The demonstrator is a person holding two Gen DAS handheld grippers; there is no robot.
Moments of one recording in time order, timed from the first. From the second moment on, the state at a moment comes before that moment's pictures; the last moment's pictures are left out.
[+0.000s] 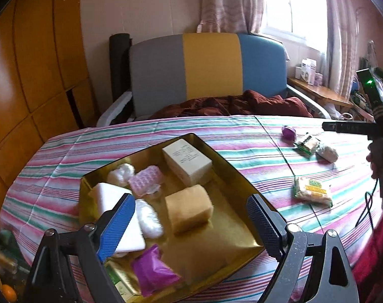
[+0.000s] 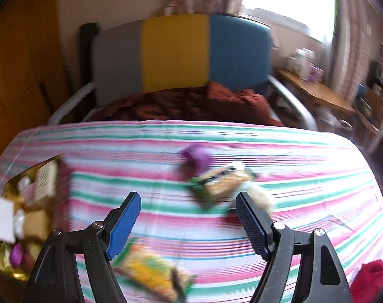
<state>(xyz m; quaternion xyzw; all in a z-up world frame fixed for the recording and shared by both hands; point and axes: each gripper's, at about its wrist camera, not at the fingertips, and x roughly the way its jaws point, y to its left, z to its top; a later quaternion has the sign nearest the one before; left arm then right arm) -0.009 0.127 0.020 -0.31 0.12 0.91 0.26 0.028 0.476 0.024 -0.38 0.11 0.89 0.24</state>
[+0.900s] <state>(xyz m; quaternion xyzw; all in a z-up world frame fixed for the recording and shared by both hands) -0.062 0.308 0.007 -0.40 0.12 0.82 0.39 0.091 0.612 -0.030 -0.36 0.36 0.80 0.31</state>
